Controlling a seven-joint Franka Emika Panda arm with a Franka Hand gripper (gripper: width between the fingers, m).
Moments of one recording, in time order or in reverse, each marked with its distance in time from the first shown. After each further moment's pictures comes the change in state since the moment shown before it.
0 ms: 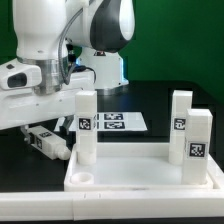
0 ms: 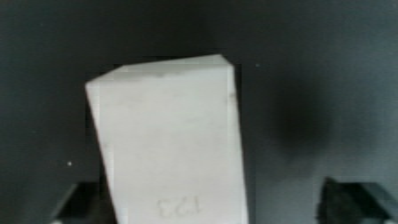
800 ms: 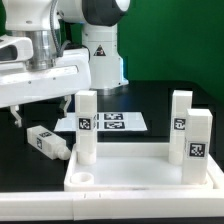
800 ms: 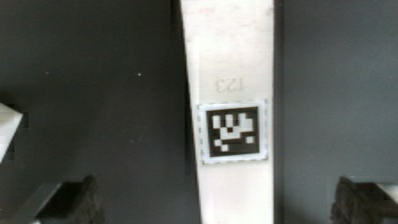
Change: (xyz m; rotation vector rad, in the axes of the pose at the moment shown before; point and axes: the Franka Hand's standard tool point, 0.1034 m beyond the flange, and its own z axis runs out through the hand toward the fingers) arm 0.015 0.016 -0.046 0.004 0.059 -0.040
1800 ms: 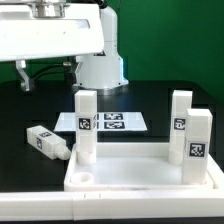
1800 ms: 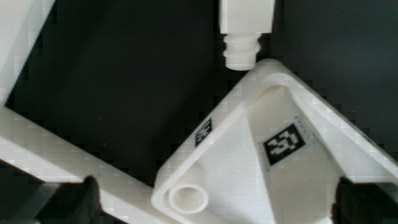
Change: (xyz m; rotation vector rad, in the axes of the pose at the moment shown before) arm 0.067 0.007 -0.083 -0.038 0.148 -0.083
